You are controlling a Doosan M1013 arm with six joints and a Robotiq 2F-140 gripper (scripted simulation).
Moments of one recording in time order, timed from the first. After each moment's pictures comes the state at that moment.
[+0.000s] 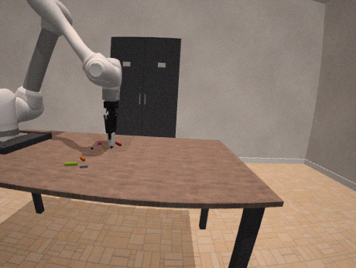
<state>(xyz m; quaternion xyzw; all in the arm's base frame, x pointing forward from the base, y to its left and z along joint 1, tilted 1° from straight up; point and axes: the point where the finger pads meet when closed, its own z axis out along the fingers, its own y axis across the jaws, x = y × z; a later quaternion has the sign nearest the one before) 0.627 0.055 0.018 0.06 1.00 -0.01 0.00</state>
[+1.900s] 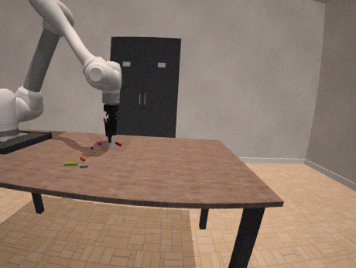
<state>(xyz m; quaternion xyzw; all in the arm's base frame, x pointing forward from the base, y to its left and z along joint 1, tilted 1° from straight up) 0.627 0.054 0.001 0.06 1.00 -0.01 0.00</state>
